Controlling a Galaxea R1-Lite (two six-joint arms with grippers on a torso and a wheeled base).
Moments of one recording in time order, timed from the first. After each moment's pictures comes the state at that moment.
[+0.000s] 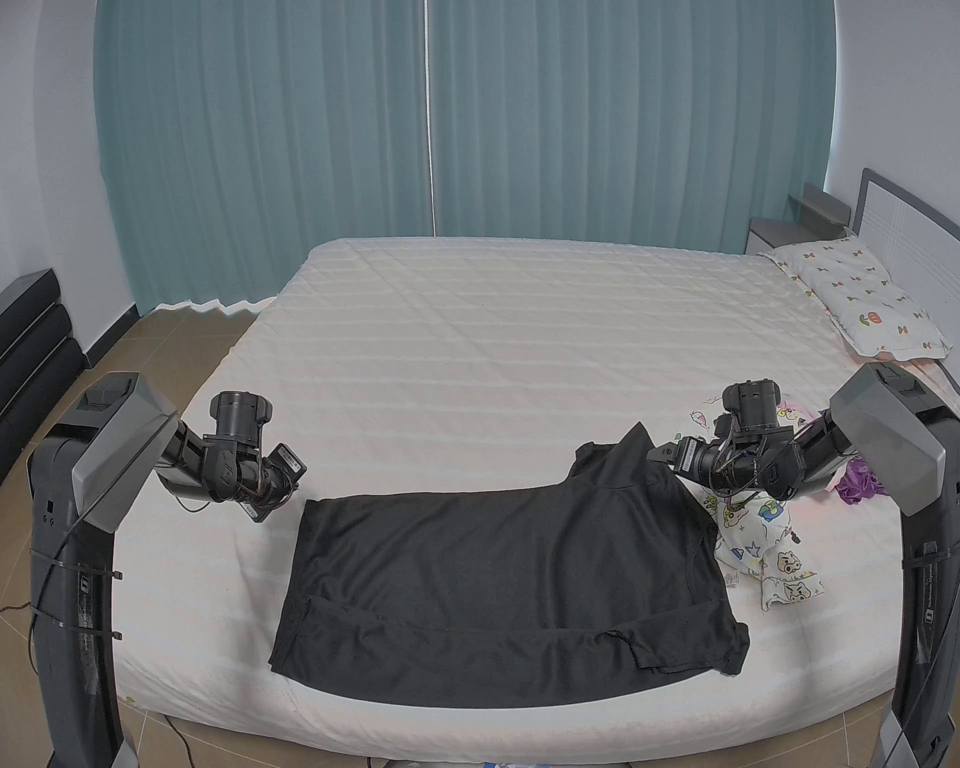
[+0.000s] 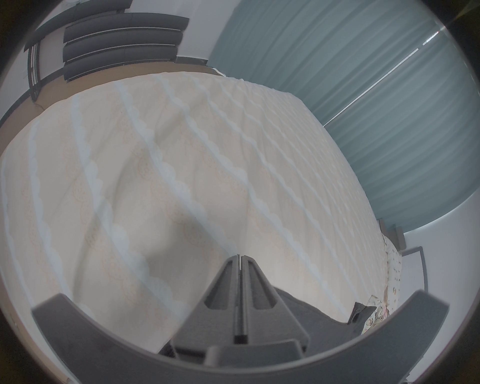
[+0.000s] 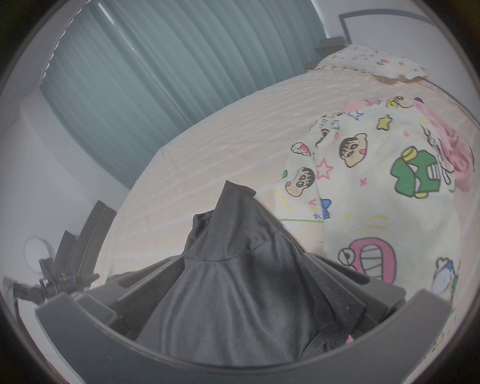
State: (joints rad) left arm -0.02 2.49 -1.46 -0.26 -0.05 -0.85; right arm 0.12 2.44 -1.36 -0.44 0.13 0.43
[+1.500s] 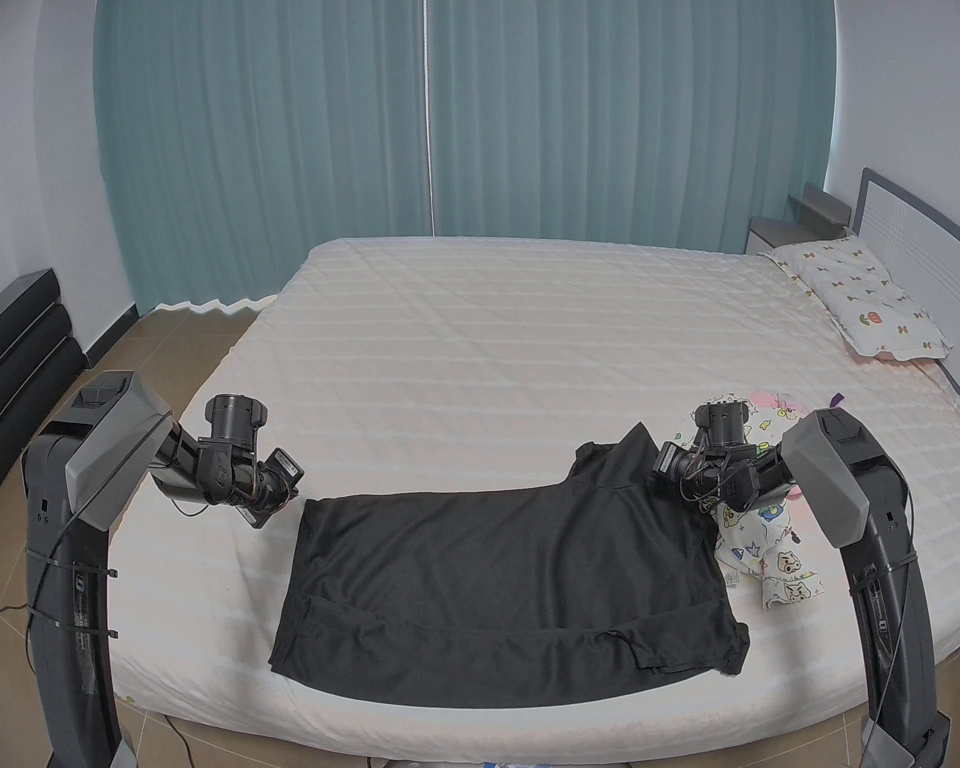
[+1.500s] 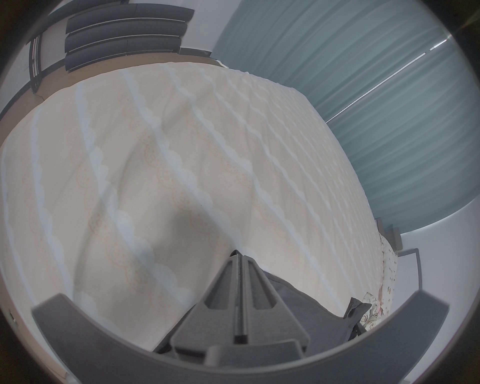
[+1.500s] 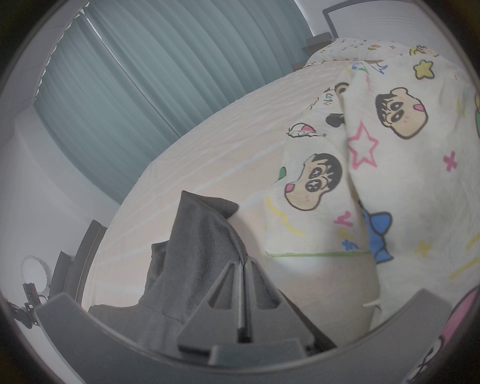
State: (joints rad) left arm -0.01 2.47 -1.42 -0.26 -0.09 -0.87; right arm 0.10 2.76 -1.74 -0.44 0.08 0.54
